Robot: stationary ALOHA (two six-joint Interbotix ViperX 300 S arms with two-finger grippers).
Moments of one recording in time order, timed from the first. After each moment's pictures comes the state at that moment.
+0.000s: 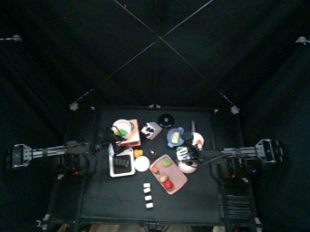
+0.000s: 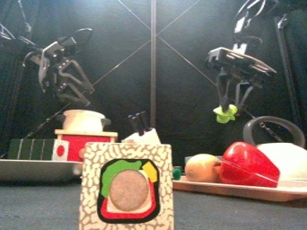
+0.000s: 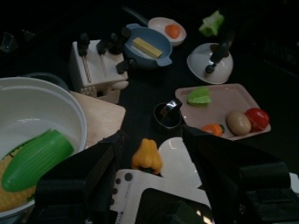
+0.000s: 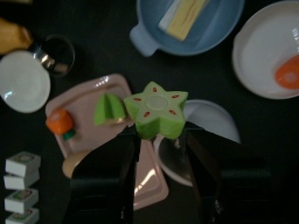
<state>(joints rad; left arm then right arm) 0.31 -0.68 1.11 0.46 0.00 -0.69 0.07 -0.23 0.57 -0.34 0.97 1.42</state>
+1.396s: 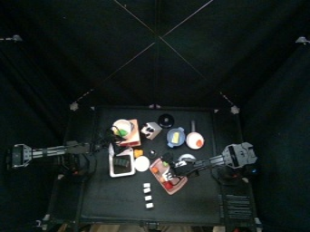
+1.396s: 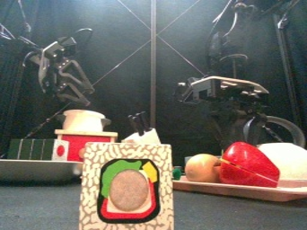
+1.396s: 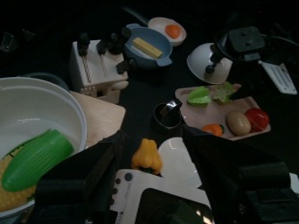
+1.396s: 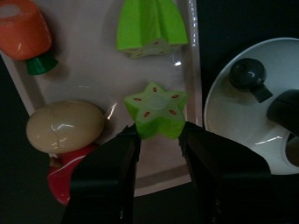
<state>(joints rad) 0.31 -0.68 1.11 0.46 0.00 -0.69 0.13 0.17 0.42 -0.20 0.98 1.26</state>
